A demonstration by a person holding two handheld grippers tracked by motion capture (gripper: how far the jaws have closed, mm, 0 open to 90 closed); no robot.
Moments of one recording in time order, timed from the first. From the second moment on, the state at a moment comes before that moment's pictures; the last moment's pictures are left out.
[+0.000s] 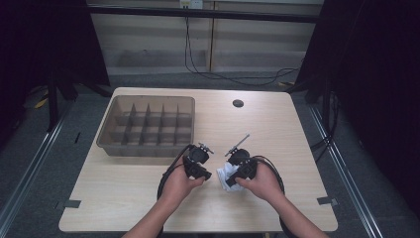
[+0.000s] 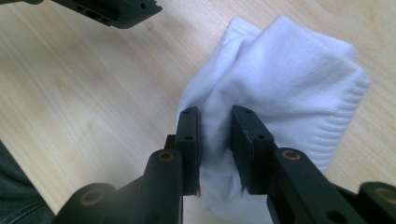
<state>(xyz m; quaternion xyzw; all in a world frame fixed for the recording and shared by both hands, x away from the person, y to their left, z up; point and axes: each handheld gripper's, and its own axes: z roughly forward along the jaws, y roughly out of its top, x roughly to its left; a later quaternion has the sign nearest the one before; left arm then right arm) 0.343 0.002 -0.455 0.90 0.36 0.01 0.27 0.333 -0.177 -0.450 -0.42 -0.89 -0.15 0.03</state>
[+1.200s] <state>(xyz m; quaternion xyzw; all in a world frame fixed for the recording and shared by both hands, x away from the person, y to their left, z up) 0.348 0.014 -0.454 0.89 0.37 0.00 0.26 0.353 -0.193 -0.418 -0.44 -0.88 -0.17 0.00</state>
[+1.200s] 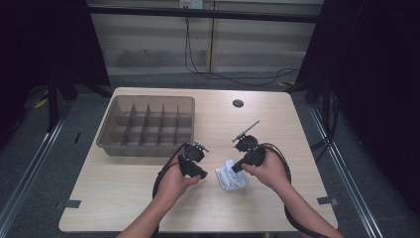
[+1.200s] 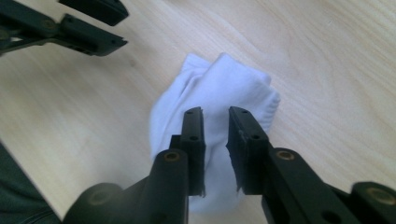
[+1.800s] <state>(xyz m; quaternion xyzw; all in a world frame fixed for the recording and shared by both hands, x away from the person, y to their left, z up) 0.348 0.017 -0.455 0.89 0.37 0.00 0.26 0.351 -0.183 -0.431 -0.44 -0.88 -0.17 0.01</state>
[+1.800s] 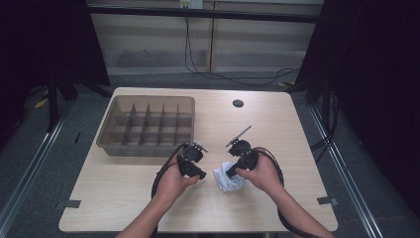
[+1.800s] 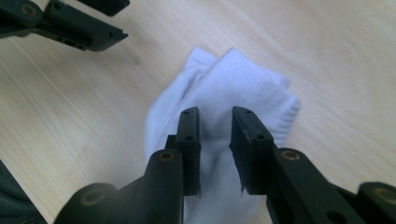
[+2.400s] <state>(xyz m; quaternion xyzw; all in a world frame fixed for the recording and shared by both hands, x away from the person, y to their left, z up) 0.350 0.017 -0.450 0.89 0.37 -0.01 0.26 0.346 -0.217 -0.445 -0.46 -0.87 -0.16 0.01</state>
